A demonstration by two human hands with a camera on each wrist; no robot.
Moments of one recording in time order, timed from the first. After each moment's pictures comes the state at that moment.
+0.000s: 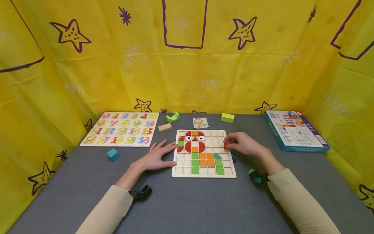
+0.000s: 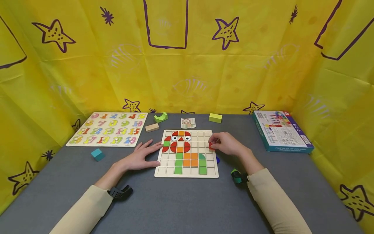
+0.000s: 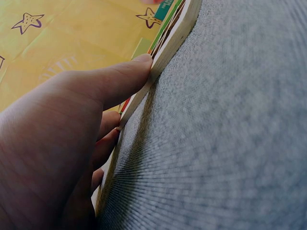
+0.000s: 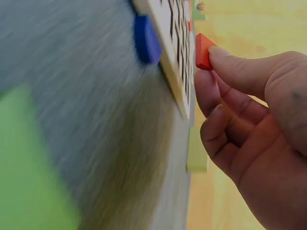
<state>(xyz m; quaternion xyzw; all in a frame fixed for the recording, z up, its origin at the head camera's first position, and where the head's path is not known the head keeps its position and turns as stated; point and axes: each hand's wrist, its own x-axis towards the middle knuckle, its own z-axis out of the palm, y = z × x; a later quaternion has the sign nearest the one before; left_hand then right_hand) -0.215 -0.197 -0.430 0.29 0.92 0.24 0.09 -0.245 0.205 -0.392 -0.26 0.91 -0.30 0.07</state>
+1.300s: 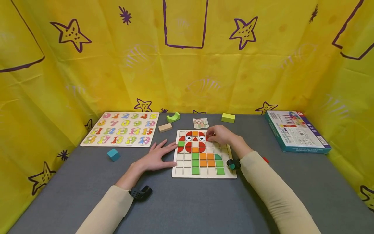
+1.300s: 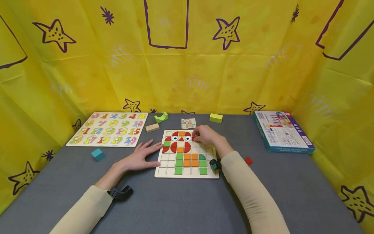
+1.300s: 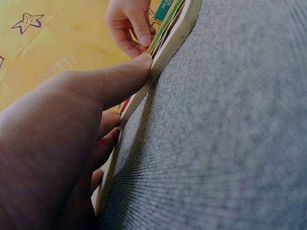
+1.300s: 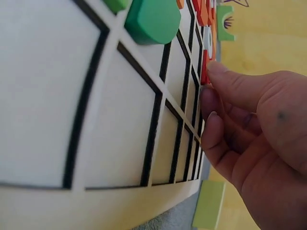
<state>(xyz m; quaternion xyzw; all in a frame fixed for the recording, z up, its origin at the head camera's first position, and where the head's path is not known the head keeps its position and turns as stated) -0.215 -0.197 -0.429 0.29 0.92 0.24 0.09 -0.295 0.131 -0.391 -0.25 0.93 -0.24 0.11</state>
